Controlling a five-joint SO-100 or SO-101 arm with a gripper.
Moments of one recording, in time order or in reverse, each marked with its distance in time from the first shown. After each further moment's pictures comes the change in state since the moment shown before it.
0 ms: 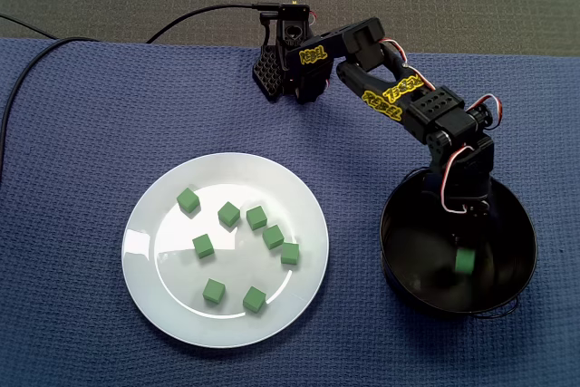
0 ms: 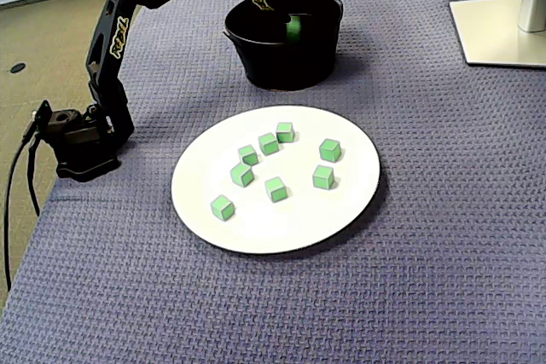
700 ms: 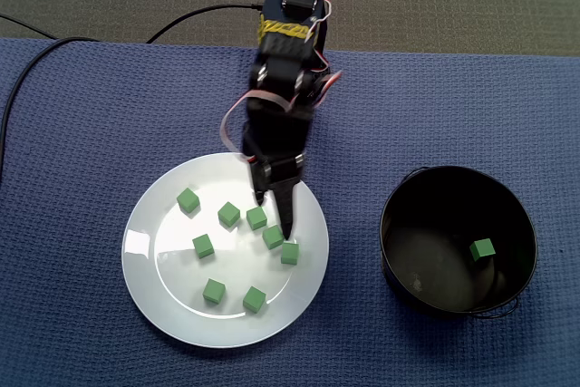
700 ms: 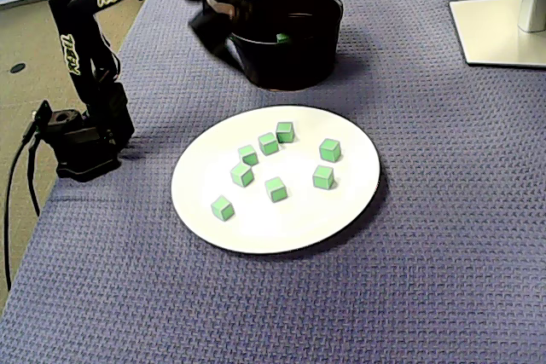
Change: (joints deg) arm 46.1 36.7 39.2 5.6 2.8
